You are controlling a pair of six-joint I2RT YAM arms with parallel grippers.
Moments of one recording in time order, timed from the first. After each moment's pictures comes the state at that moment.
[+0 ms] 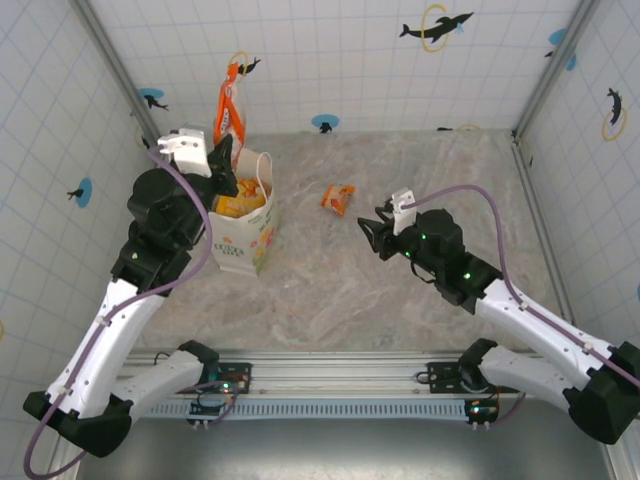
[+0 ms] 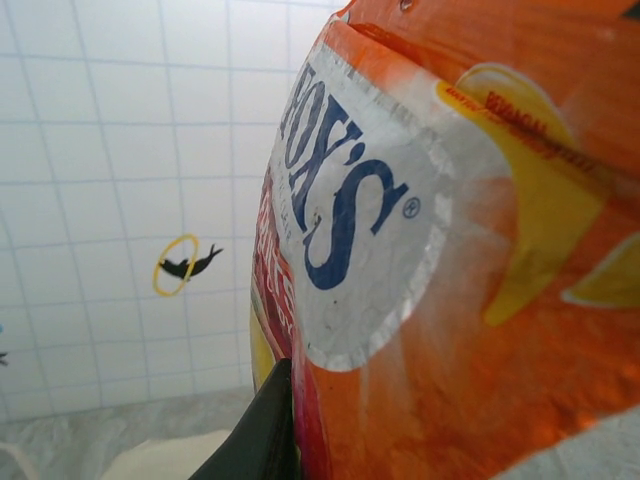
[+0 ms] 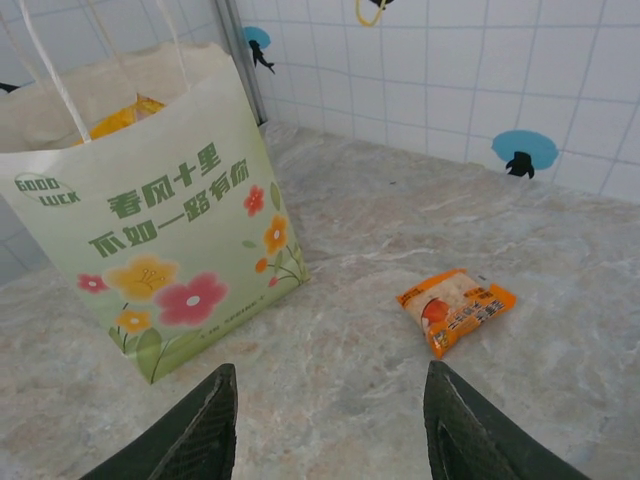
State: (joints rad) left arm -0.48 0.95 1.19 -0.22 -0.17 -0.04; right arm 0.74 0.99 0.72 0.00 -0.02 0.15
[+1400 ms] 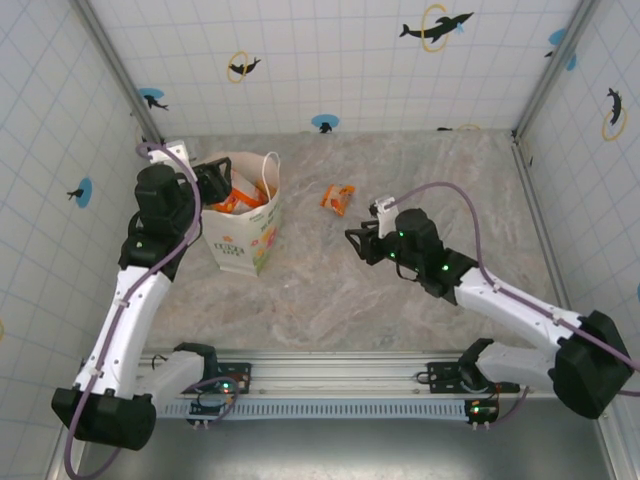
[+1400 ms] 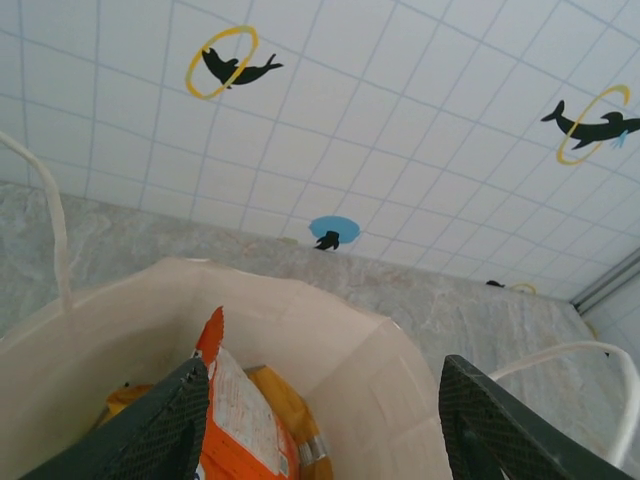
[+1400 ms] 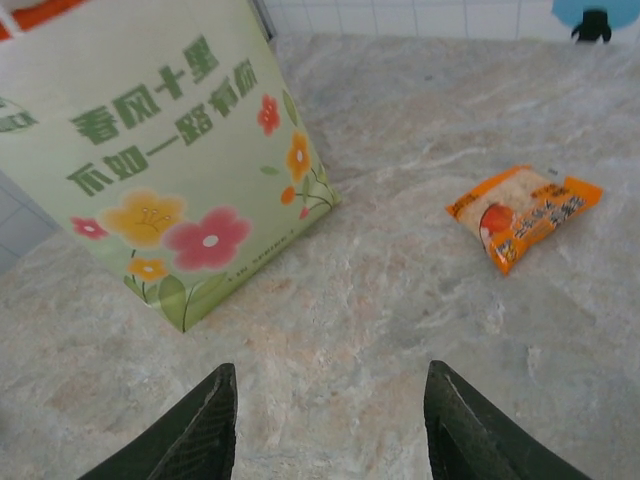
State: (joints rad) left arm -0.18 1.00 1.07 -0.33 0.12 -0.37; right arm 0.75 1.17 0.73 0.01 -0.08 0.31
